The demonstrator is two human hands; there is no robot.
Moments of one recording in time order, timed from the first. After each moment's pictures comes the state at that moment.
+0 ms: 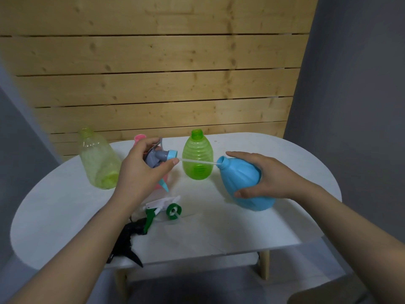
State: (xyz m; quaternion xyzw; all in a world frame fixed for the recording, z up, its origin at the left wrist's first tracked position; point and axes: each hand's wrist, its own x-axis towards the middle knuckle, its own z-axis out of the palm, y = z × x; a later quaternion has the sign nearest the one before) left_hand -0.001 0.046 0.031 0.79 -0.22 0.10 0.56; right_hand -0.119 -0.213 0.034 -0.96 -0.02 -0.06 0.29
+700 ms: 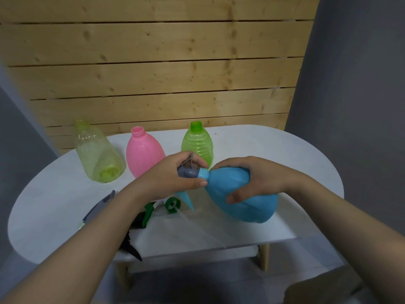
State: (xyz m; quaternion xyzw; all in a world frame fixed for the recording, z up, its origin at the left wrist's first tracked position) left_hand -0.016 0.023 0.035 0.77 -0.38 -0.22 0.47; right_hand -0.112 -0.190 0.043 -0.92 -0.07 0.10 0.37
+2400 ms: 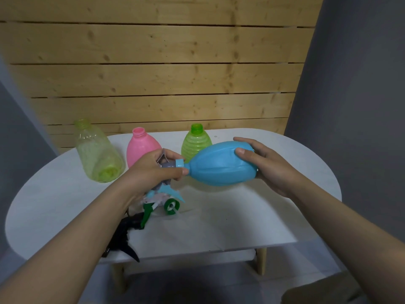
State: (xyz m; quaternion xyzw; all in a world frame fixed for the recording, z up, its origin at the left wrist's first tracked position) left_hand 0.001 0.041 0.033 0.78 -0.19 -0.22 0.55; right_hand -0.108 -0.202 0.031 -0.73 0.11 -0.05 0.67
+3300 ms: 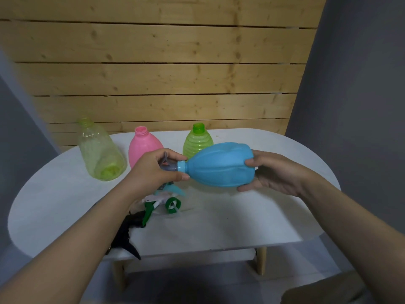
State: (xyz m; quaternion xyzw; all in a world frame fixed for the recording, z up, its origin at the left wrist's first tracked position) left_hand -0.005 0.041 0.029 0.78 -0.24 -0.15 0.56; right_hand -0.110 -0.218 0.034 -0.61 0.07 0.13 0.78
